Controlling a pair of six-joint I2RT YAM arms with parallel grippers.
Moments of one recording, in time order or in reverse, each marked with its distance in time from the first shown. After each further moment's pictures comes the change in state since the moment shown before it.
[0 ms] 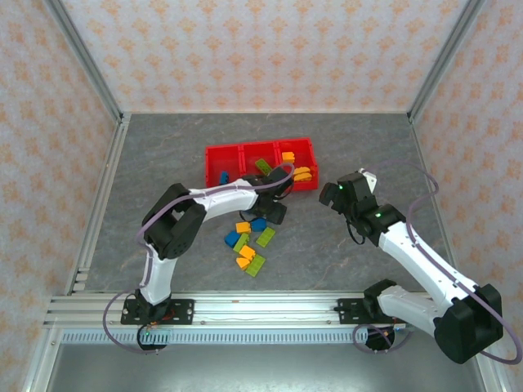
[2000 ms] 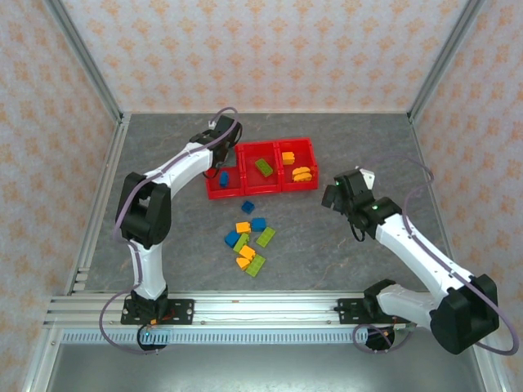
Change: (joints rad) left arm 0.404 -0.063 0.150 0.015 -0.248 -0.002; right arm -0.005 0.069 0.062 -0.098 0.062 -0.111
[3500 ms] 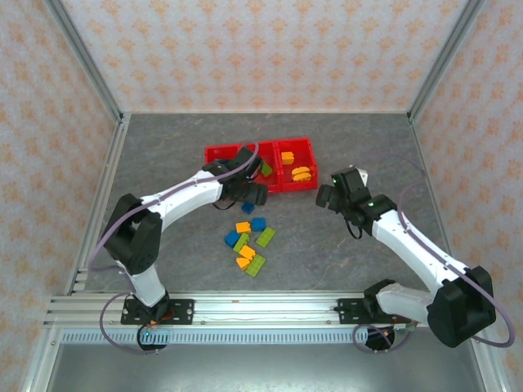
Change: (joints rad) left arm -0.247 -0.216 -0.278 -0.020 0.236 -0.005; right arm -0.001 0.040 -0.002 0.047 -0.092 -0.010
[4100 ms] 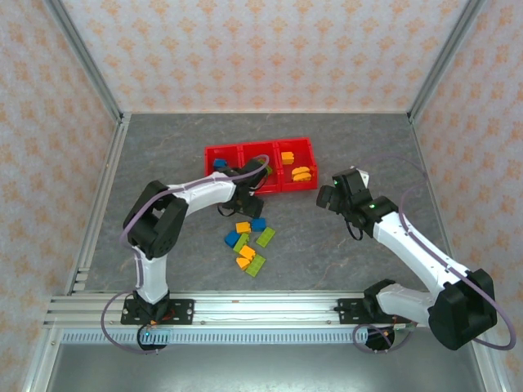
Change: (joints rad) left arm 0.000 0.185 0.002 -0.038 0.002 0.074; right arm 0.000 -0.013 -0.011 0.001 0.000 0.015
